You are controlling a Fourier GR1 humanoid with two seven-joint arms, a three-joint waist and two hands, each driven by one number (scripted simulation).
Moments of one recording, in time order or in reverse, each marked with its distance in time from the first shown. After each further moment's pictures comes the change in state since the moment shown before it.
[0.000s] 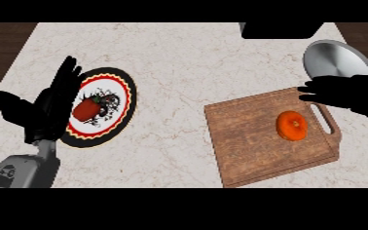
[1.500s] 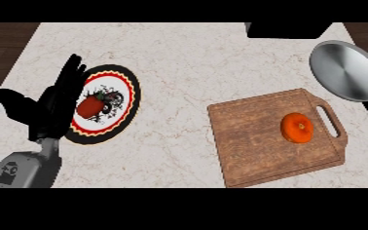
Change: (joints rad) left arm -0.022 0.035 -0.058 0.003 0.049 0.037 -0.011; right arm 0.116 0.122 -0.457 0.257 -0.738 0.100 -0.077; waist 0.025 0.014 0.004
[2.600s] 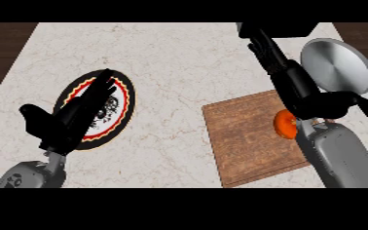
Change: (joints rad) left arm 0.039 0.064 -0.152 -0.086 0.052 -0.173 0.033; right arm -0.097 0.555 0.290 -0.426 -0.222 -0.504 0.750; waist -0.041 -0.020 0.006
